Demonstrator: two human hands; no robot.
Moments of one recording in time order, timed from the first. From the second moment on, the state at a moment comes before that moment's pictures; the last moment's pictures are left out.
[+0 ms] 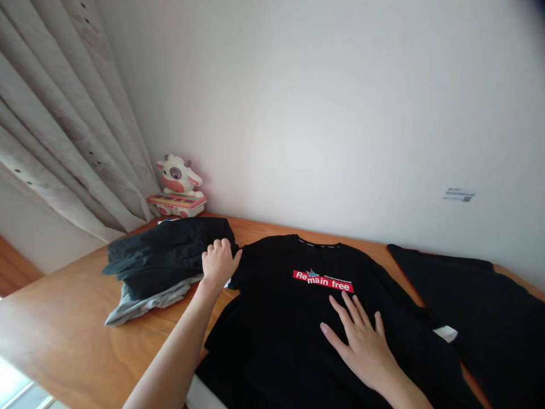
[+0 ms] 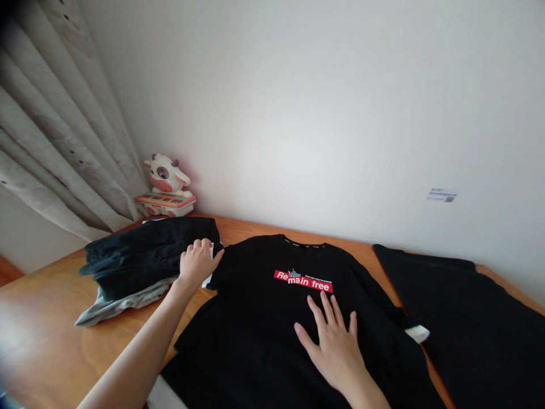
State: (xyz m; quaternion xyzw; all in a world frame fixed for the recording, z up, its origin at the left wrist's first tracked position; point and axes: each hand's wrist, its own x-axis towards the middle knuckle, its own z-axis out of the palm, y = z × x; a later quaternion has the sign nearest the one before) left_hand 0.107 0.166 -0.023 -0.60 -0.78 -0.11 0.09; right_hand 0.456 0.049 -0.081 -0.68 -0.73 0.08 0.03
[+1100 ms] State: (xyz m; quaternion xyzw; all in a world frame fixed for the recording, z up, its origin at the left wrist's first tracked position) left_hand 0.150 0.118 -0.035 -0.91 -0.35 -0.19 -0.13; right_hand 0.334 0.192 -0.077 -0.58 -0.63 0.35 0.38
